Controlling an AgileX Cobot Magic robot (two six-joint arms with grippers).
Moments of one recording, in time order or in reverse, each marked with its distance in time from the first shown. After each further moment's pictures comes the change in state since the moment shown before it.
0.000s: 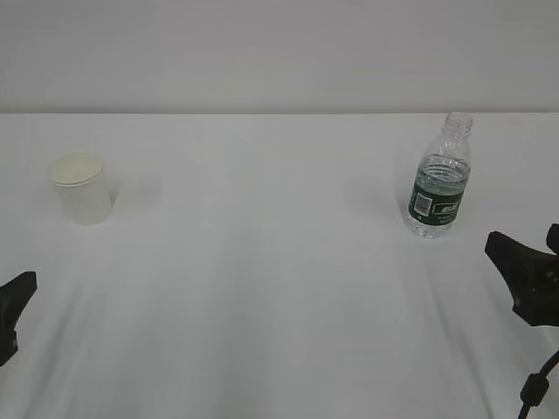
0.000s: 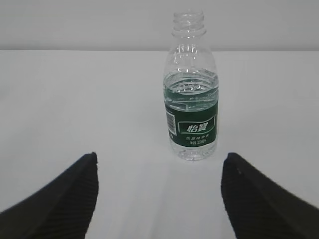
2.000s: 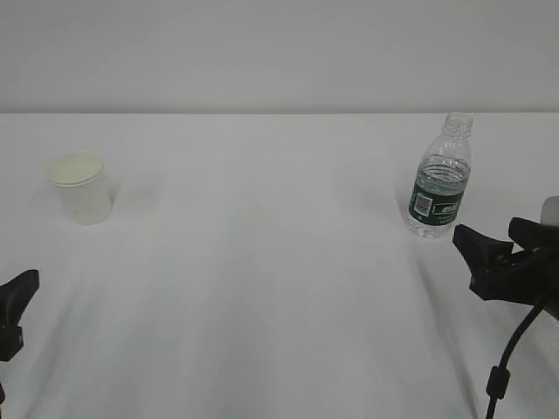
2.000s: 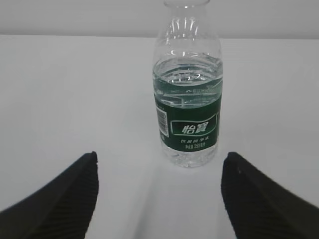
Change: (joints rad) left arm 0.000 0.036 -0.017 -0.003 -0.016 0.002; right arm 0.000 0.359 -0.128 0.018 -0.195 -0.053
